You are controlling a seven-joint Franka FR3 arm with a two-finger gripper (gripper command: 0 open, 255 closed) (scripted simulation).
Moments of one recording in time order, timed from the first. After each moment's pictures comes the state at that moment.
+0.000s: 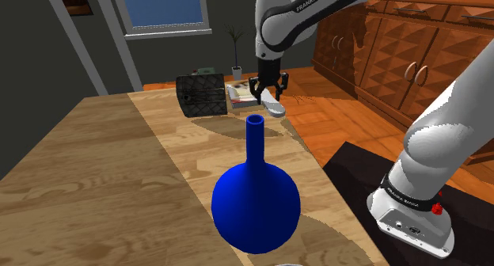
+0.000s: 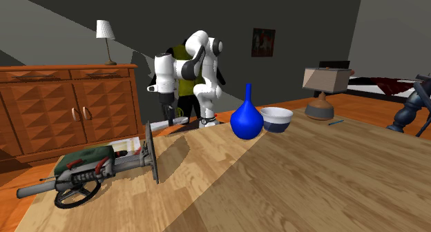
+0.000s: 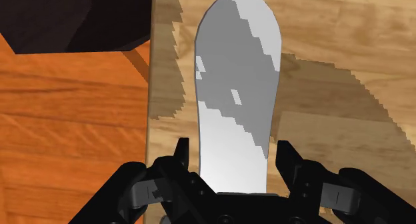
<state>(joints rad) -0.21 -0.17 0.32 -2.28 0.04 2.12 0.59</state>
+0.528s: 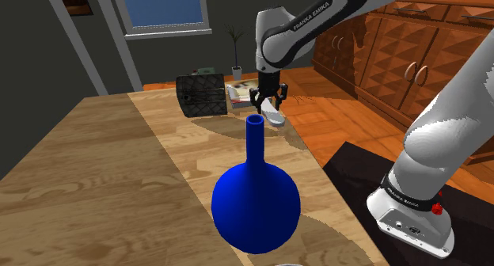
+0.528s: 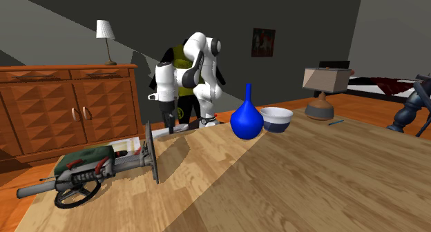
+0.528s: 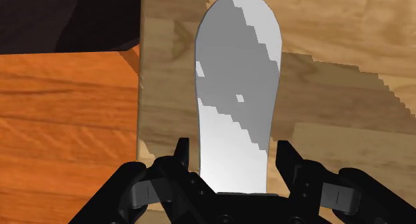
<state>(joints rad) -0.21 -0.11 0.33 -2.34 0.02 2.23 0.61</state>
